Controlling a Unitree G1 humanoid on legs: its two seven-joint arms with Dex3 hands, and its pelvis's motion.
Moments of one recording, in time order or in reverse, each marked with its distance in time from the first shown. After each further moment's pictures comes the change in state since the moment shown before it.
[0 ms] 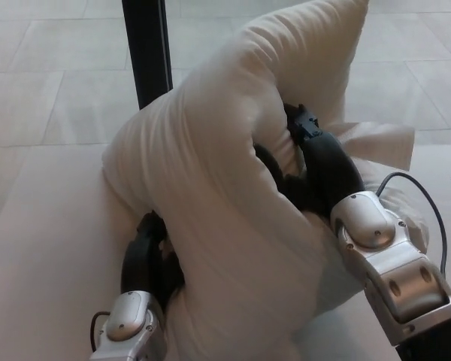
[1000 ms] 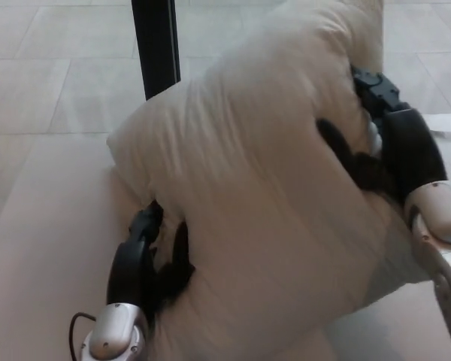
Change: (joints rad) left_arm 0.121 0.140 -0.125 -0.203 -0.013 -0.022 0.002; right_arm 0.111 -0.143 -0.233 -0.270 0.067 0.082 0.026
